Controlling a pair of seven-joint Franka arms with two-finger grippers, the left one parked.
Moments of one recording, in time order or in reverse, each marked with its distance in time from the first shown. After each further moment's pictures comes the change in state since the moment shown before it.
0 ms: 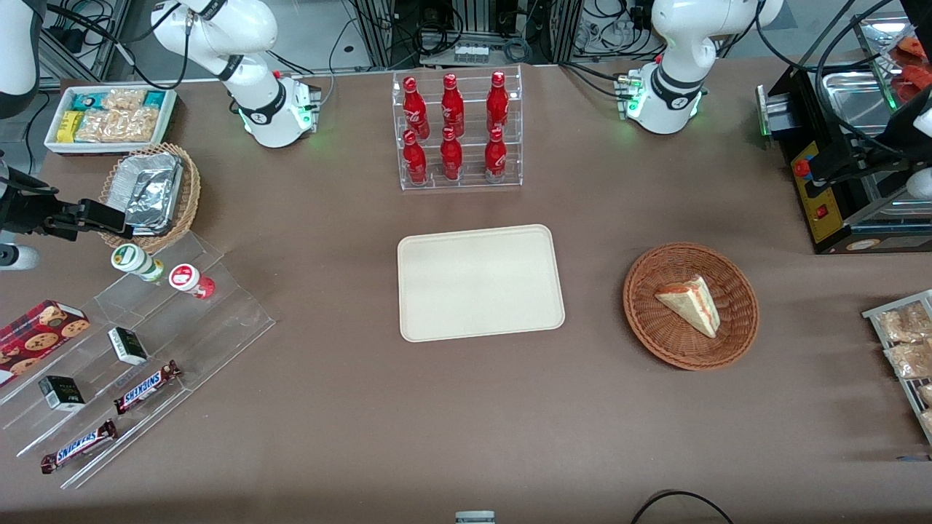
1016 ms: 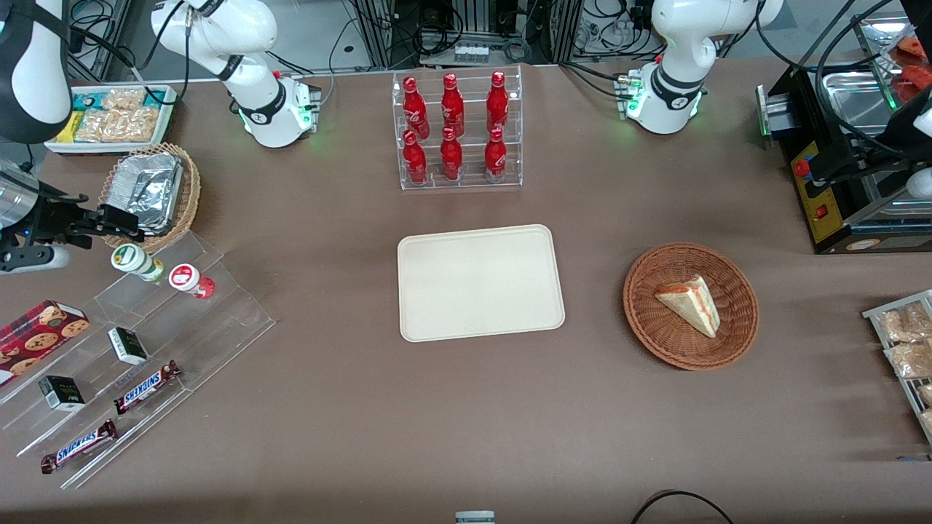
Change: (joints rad) arm -0.020 -0.100 -0.051 -0.311 -0.023 0.249 -0.259
